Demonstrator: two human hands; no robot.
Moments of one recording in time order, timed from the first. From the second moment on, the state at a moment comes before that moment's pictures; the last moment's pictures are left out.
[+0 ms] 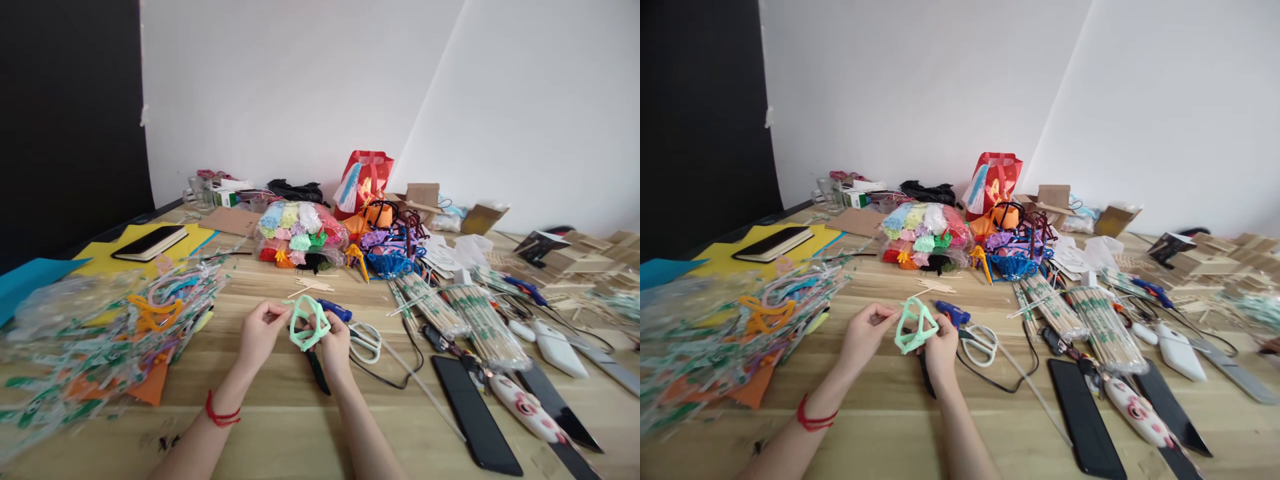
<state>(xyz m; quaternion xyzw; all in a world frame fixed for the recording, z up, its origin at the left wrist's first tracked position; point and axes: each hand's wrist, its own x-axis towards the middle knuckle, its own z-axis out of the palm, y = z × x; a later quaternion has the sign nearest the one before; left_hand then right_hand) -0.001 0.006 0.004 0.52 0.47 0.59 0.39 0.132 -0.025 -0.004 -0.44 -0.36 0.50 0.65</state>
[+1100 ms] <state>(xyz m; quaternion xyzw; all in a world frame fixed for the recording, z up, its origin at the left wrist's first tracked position) -0.001 0.004 0.009 0.52 0.48 0.59 0.39 0.131 -0.028 0.002 -0.44 -0.36 0.50 0.65</state>
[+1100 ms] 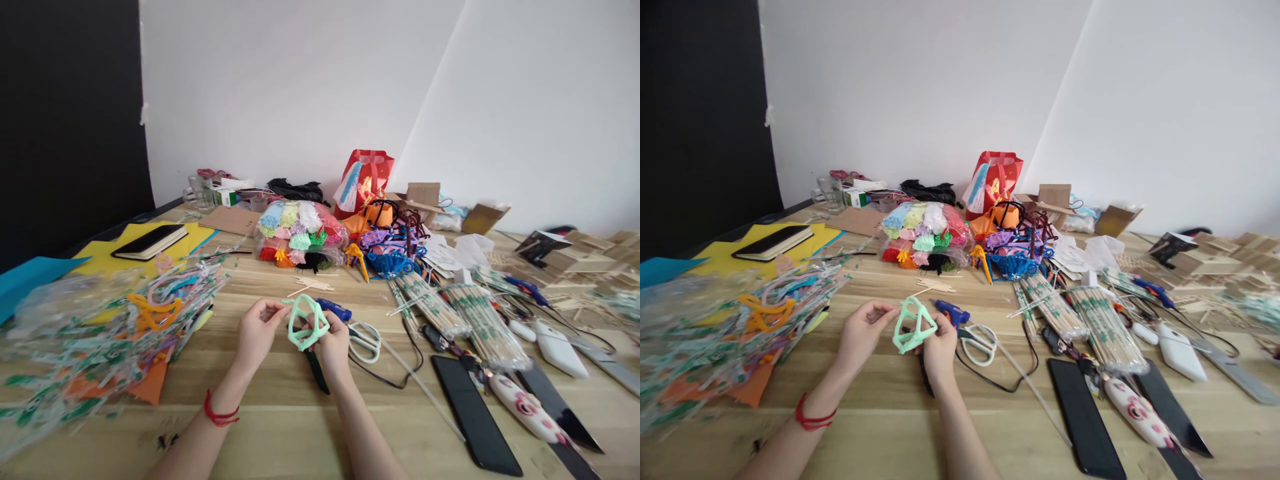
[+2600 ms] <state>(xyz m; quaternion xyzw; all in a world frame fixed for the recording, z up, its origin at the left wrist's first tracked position) 0.001 0.000 0.011 0.61 0.47 0.51 0.39 0.131 -0.028 0.001 -0.45 -0.35 0.51 0.65</state>
